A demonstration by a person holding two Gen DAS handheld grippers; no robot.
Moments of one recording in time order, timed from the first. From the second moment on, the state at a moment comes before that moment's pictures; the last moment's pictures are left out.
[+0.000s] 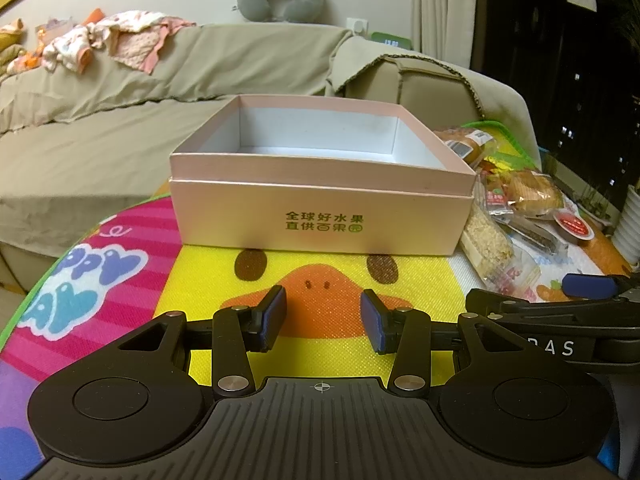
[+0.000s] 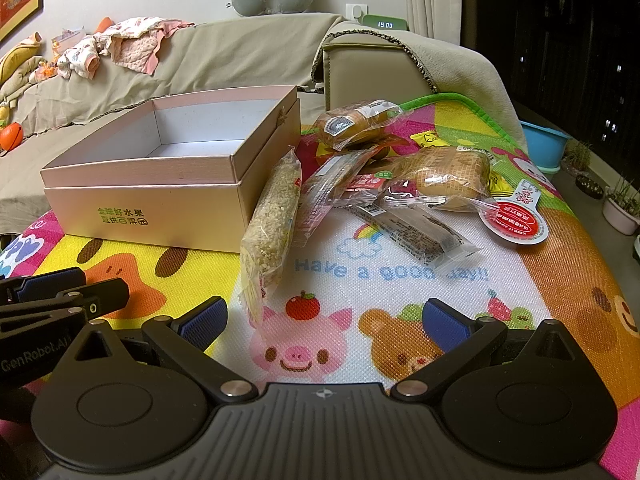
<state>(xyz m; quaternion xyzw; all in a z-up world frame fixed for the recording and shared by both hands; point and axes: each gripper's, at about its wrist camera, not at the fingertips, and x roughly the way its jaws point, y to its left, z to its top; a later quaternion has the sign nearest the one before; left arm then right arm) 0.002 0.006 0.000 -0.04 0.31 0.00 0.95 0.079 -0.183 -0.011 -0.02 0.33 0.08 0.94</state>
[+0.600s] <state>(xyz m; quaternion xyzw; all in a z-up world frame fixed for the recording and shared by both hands) 0.001 0.008 0.000 -0.04 0.31 -0.01 0.95 0.078 -0.187 -0.012 -0.02 0.34 0.08 0.94</state>
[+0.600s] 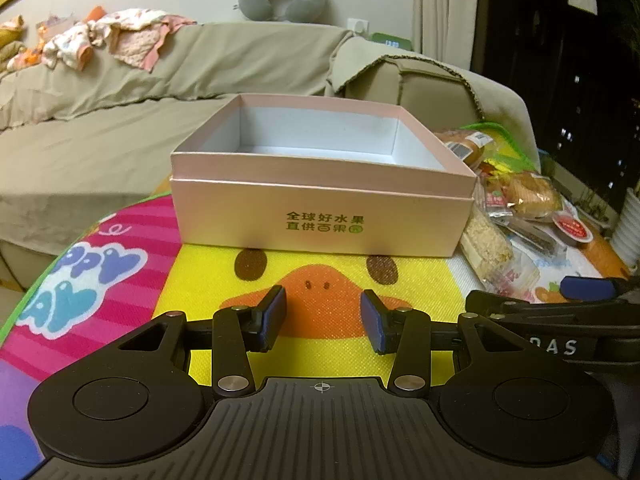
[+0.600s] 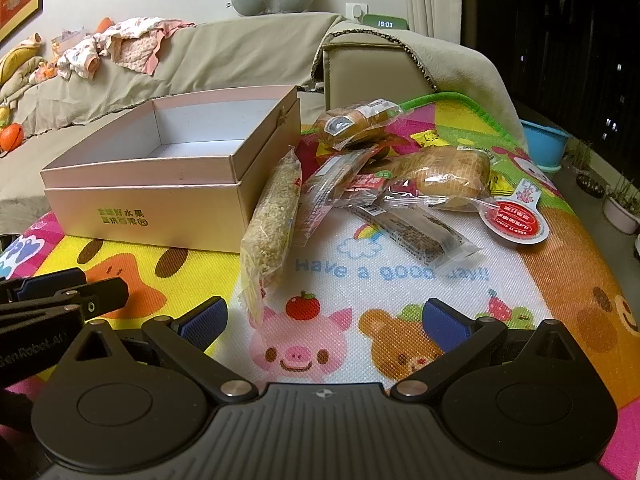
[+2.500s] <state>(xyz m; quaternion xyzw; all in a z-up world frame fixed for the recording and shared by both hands) 0.128 0.116 0.033 -0.08 0.39 0.01 0.92 0.131 -0.200 0.028 -0.03 0.44 0.22 0.87</state>
